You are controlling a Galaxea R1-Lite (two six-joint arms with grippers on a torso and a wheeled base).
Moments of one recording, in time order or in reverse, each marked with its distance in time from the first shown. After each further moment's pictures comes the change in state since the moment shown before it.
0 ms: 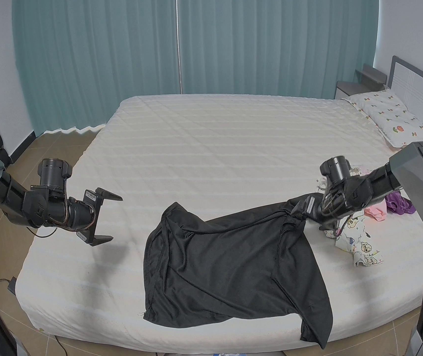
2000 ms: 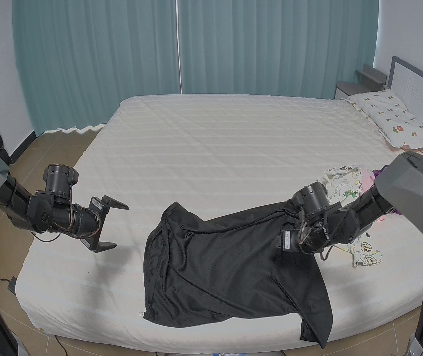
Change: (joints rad) left arm -0.023 0.013 0.023 0.000 0.007 0.039; right arm 0.197 -0.024 0.156 -0.124 -0.153 -0.104
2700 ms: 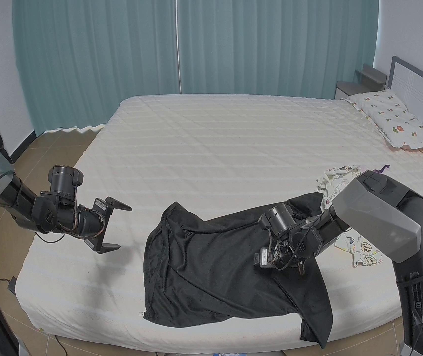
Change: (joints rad) left arm -0.015 0.030 -0.020 -0.001 0.011 -0.033; right arm 0.075 0.172 -0.122 0.089 -0.085 0.047
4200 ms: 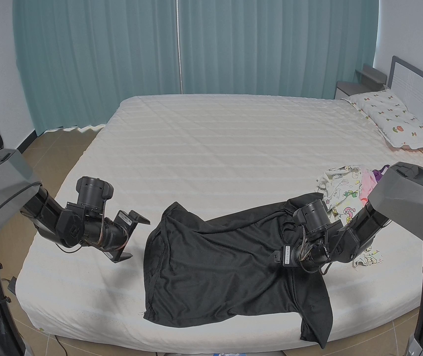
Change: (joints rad) left arm -0.162 0.071 0.020 -0.062 0.234 0.045; right arm -0.075 -0.183 0.337 -0.266 0.146 -0.072
